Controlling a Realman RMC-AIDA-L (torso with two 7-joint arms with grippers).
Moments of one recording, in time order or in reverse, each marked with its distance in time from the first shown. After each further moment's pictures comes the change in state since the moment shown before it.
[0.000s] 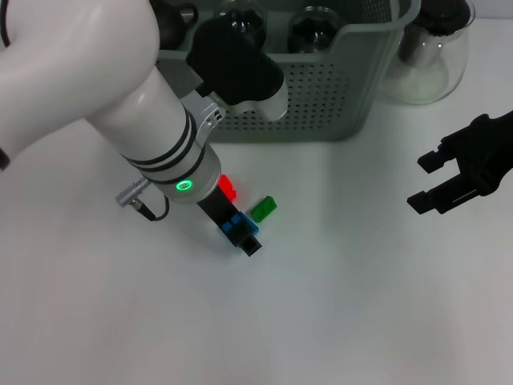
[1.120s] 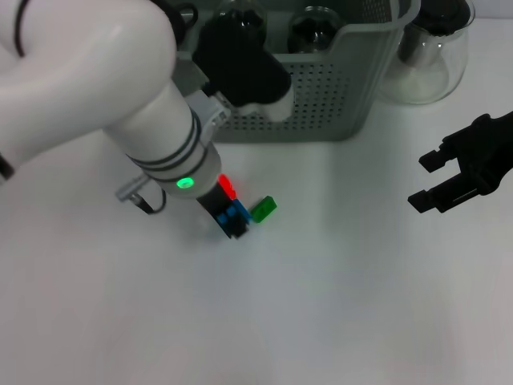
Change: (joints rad) left arm 0.008 0.000 0.055 0.050 0.075 -0.003 -0.044; right arm -0.006 0.000 -0.001 -0.003 0.000 0.009 0.006
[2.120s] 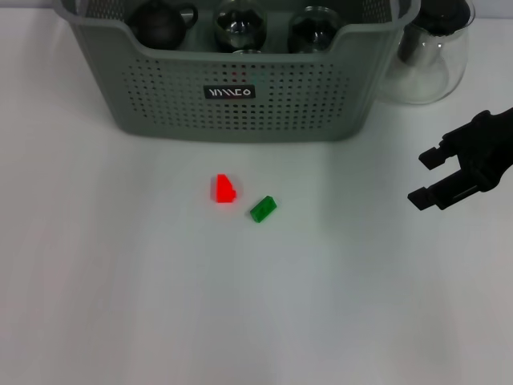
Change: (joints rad) left arm -0.335 0.131 -0.813 0.148 -0.144 0.138 0.224; right arm 0.010 -0.002 0.000 -0.005 -0.001 -0.009 0.011
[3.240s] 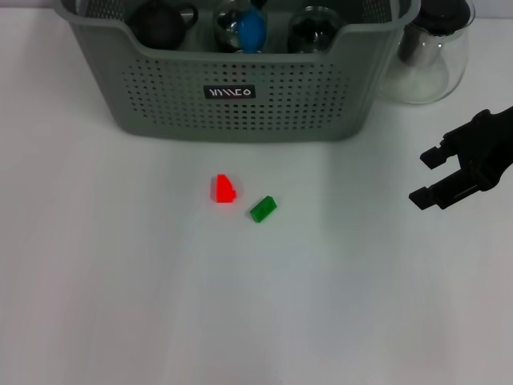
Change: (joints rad) left arm -0.156 -0.064 0.145 -0.486 0.255 -0.309 0.002; right arm 0.010 0.002 0.000 0.004 -0.022 0.005 -0.004
